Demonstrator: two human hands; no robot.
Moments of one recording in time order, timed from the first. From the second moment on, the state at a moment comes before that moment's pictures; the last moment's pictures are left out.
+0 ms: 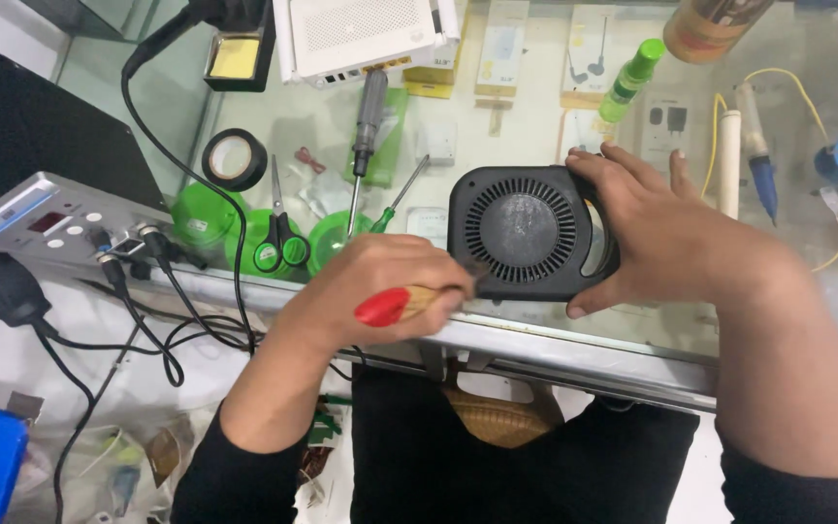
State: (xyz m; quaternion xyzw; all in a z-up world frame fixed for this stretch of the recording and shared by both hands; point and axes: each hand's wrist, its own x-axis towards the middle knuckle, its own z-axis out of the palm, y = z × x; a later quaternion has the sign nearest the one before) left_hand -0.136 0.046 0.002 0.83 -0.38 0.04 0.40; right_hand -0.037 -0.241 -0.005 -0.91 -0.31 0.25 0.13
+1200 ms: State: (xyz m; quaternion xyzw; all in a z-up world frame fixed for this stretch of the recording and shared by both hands) left_hand -0.189 0.010 -0.085 0.79 -0.10 0.36 0.49; right_hand -0.052 -0.214 -0.024 -0.91 -0.40 0.08 0.04
